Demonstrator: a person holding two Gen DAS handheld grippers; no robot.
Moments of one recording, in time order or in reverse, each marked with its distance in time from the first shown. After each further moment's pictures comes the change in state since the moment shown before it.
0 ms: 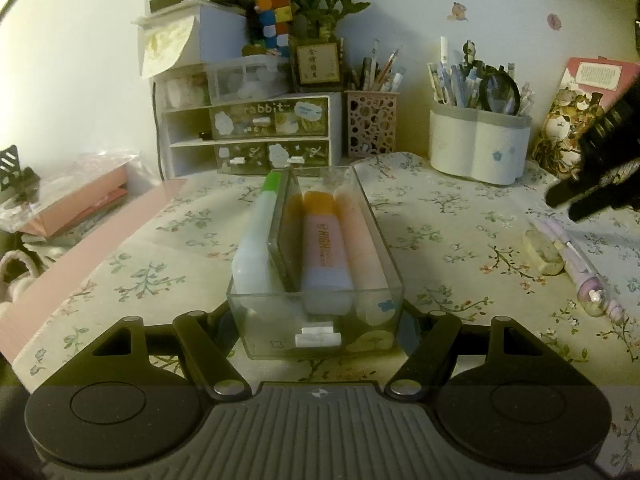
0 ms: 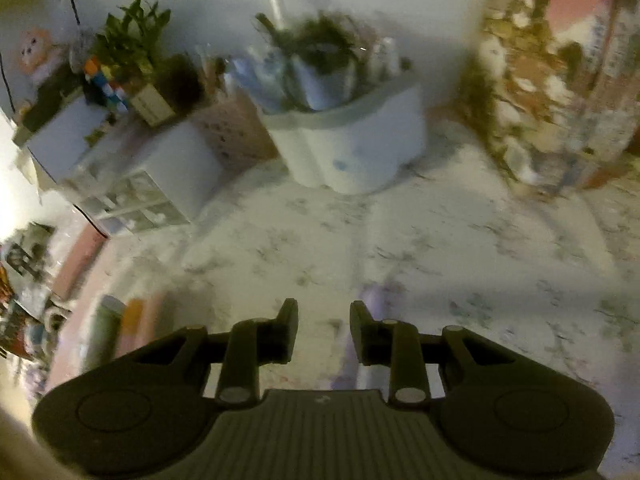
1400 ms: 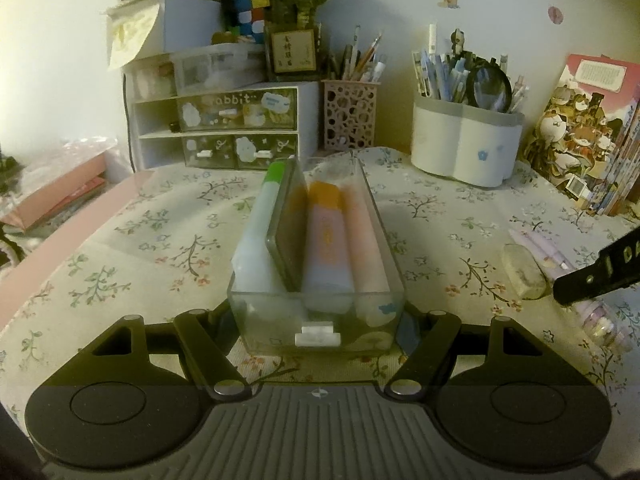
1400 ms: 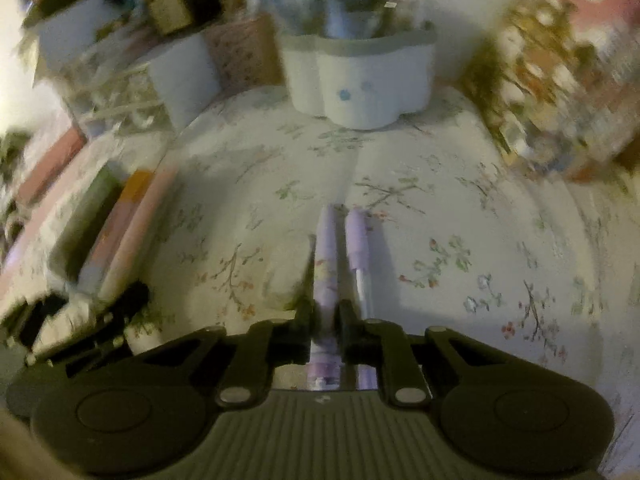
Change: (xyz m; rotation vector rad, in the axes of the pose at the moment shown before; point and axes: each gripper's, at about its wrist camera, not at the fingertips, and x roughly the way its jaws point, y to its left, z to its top) left arm 0.018 -0.028 0.017 -0.028 0.047 -0.021; right arm 0.001 0.008 -0.037 -0.163 0.097 -0.105
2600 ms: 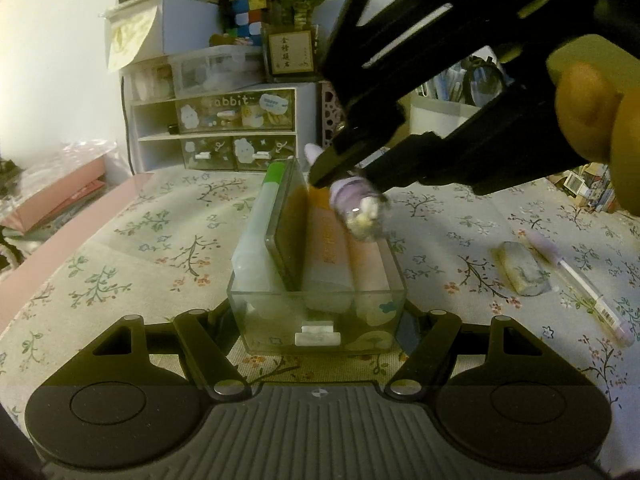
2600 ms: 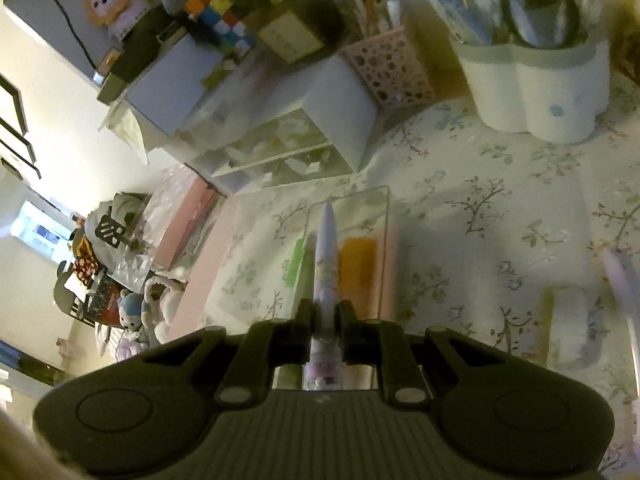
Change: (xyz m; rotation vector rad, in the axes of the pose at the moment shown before) left arm -0.001 0.002 -0.002 0.009 -0.004 -0.004; right arm 0.022 0.094 0.055 0.160 0.032 0.423
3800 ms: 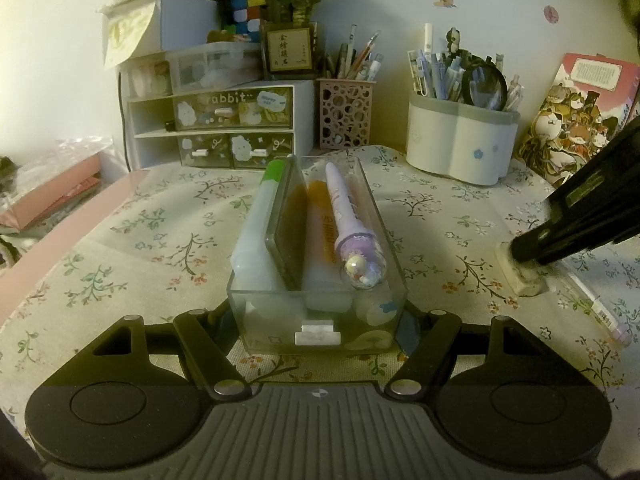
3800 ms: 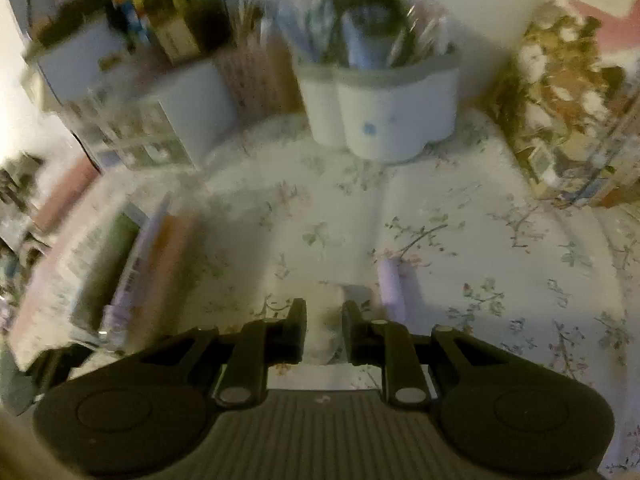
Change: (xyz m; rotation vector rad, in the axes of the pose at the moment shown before) left arm 0.002 0.001 0.000 -0.005 0.007 -0.012; right arm -0.035 -0.068 -0.016 -0.181 -0.042 -0.393
